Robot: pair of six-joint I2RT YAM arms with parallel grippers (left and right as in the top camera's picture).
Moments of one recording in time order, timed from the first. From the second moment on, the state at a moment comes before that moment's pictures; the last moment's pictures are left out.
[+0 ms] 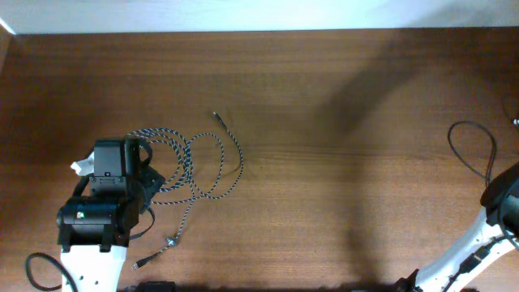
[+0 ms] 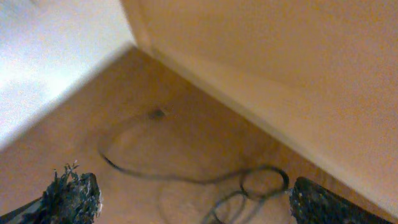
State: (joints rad) left arm 0.00 1.00 1.08 -1.15 -0.19 -0.87; right arm -0.62 2.23 2.08 -0.49 0.22 0.18
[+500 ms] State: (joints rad) left arm 0.00 1.00 1.08 -1.01 -0.12 -0.87; right arm -0.50 1.07 1.96 -0.72 -0.90 0.18
